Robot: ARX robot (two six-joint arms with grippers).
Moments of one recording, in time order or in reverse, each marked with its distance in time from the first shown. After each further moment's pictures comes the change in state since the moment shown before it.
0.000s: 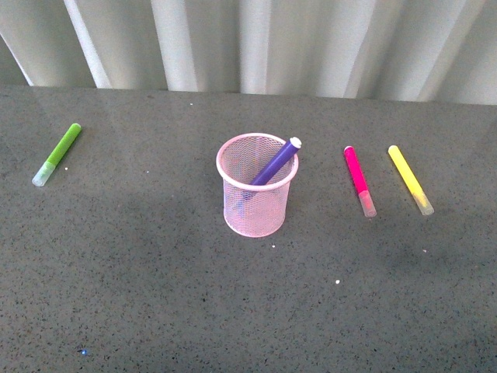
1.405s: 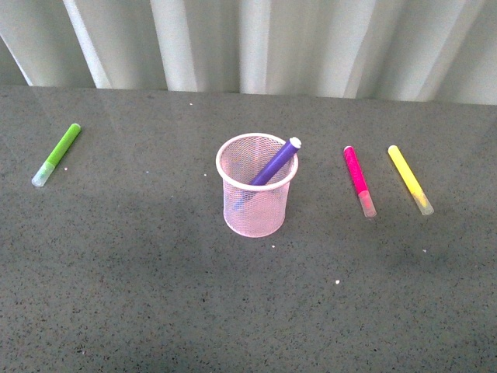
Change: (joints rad) left arm -0.195 -0.927 -0.385 -0.483 -0.724 0.530; right arm 0.000 0.000 0.000 0.000 0.000 0.000
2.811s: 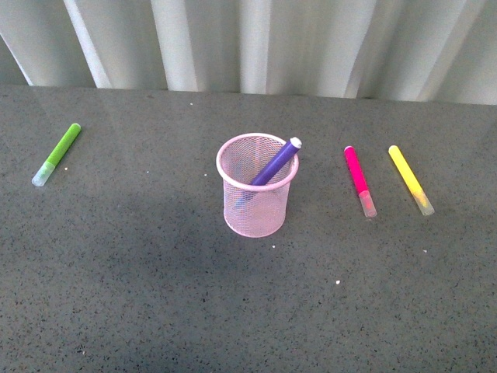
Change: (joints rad) left arm 0.000 -0.013 0.000 -0.006 0.000 0.002; right arm 0.027 1.637 1.061 0.397 0.121 0.011
